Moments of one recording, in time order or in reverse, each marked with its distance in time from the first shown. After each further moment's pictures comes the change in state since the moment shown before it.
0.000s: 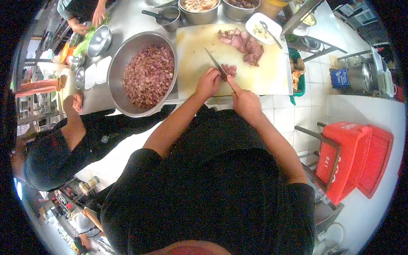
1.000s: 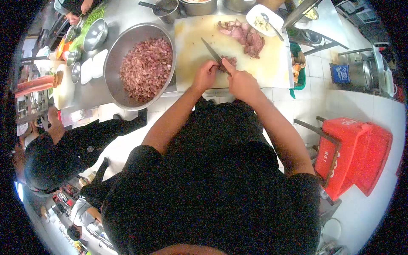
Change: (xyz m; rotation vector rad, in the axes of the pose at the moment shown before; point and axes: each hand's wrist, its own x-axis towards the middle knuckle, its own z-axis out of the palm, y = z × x) left_hand -0.004 -0.013 0.001 -0.033 0.067 -0.047; right_hand 0.038 -0.012 -0.014 -0.048 -0.072 -0.062
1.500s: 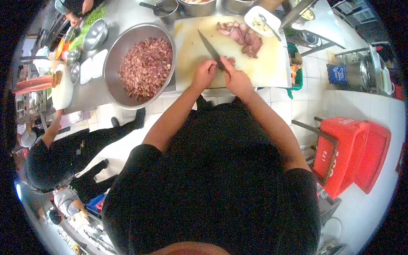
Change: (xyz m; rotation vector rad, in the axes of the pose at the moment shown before) left_hand 0.001 -0.009 0.005 -0.037 0.041 0.035; right_hand 0.013 0.024 0.051 0.164 0.199 -0.039
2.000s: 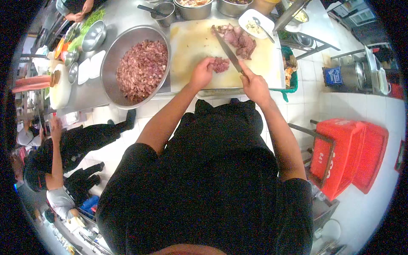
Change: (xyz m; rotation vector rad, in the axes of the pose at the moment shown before) left_hand 0.011 0.013 0.017 -0.041 0.009 -0.117; right_hand -0.038 0.039 -0.065 0.016 0.128 -0.068
